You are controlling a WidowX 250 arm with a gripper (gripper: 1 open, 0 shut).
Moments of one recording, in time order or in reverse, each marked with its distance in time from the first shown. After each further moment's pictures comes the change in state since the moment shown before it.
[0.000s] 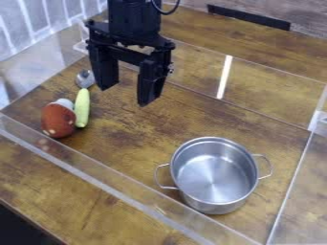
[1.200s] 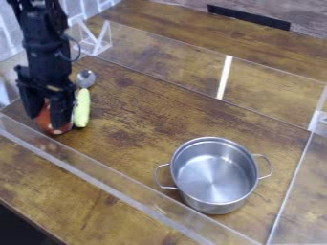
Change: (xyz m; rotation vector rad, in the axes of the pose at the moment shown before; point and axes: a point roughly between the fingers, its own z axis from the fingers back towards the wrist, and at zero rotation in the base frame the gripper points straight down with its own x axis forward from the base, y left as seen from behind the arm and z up) arm -0.007 0.138 -0.097 0.027 0.042 0.044
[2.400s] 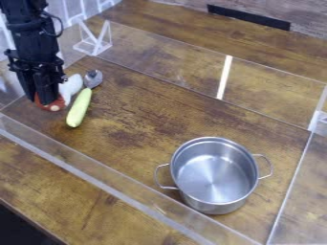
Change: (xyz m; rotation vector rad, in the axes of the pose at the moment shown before) arm 0.013 0.021 0.023 -0.077 -0.077 0.018
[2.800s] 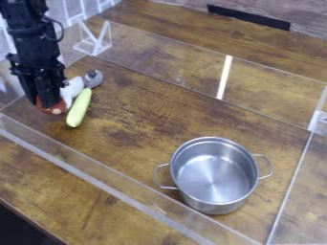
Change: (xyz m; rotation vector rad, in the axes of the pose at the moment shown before) arm -0.002 -0.002 -0.008 -0.004 -0.007 0.026
